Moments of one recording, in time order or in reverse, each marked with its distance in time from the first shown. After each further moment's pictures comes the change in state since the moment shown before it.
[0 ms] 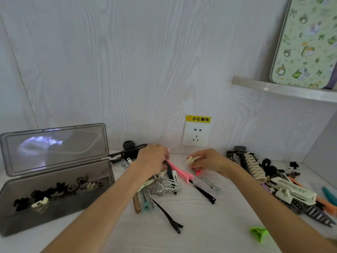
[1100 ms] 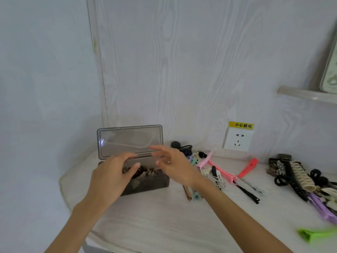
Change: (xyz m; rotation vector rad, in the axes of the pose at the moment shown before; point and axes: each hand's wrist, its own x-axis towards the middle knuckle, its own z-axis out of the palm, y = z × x) left_hand -0.202 -0.103 -0.045 -0.168 0.466 -0.471; right_hand -0.058 -0.110 0.185 -0.158 -0.172 -0.581
